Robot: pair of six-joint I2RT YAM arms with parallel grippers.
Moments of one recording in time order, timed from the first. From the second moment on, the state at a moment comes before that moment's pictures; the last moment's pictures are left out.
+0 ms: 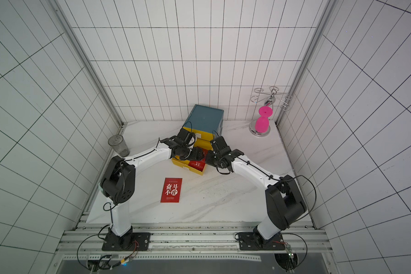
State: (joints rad) left arm -0.59 1.95 1.51 -0.54 0.23 -0.48; right arm 0.57 1.58 1.15 -0.44 -0.08 0.78
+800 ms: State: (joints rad) left arm -0.54 1.81 1.30 -0.27 0.39 -0.57; right arm 0.57 1.58 1.15 -0.43 -0.08 0.79
